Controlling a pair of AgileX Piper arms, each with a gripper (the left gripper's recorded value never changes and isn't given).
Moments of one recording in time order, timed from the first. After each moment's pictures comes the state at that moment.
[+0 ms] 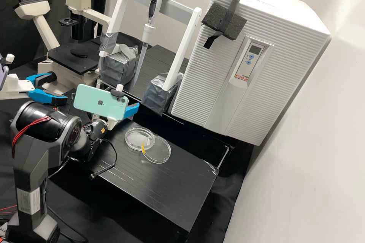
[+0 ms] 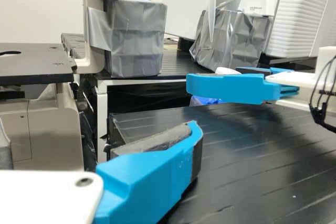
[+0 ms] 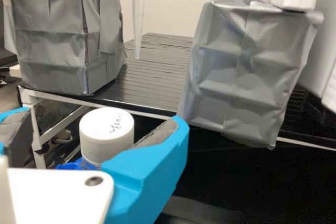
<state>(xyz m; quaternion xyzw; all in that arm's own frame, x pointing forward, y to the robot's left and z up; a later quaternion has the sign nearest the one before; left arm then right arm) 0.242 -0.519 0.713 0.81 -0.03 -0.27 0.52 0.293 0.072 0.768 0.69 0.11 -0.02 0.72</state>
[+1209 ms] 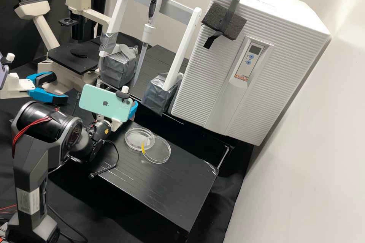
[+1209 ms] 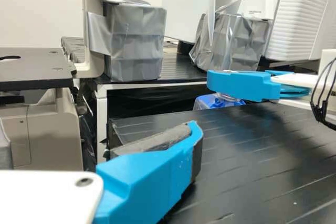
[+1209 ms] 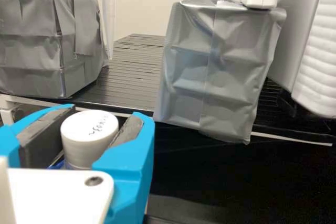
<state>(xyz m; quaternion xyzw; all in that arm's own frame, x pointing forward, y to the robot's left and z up) 0.244 -0.522 0.714 0.81 -0.04 -0.27 0.52 0.296 0.064 0.777 0.70 0.08 -0.02 0.71</state>
